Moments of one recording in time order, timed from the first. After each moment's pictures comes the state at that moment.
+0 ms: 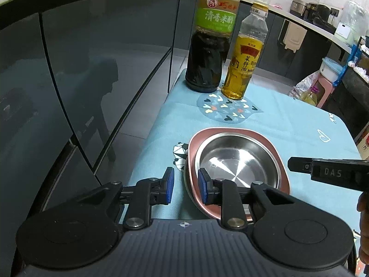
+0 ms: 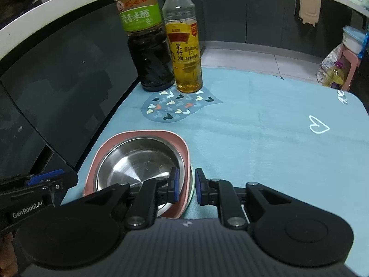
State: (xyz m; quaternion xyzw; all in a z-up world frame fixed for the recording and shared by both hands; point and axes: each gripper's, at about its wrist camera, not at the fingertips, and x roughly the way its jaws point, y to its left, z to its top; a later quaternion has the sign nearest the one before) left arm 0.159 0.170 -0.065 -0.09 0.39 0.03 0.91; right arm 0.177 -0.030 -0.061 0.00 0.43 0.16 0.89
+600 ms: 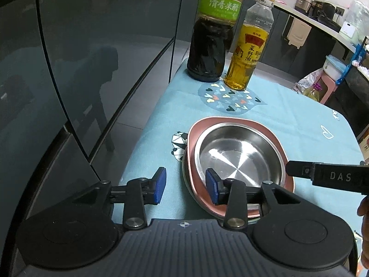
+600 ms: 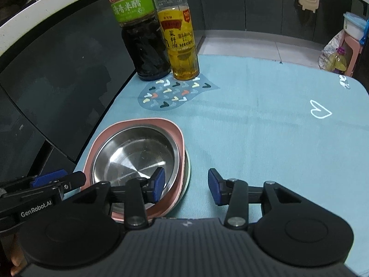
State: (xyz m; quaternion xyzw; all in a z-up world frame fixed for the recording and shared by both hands) left arm 0.165 0.168 -0.079 -0.10 0.41 0.03 0.91; right arm 0.185 -0.036 -0.071 0.02 0.46 0.16 0.87
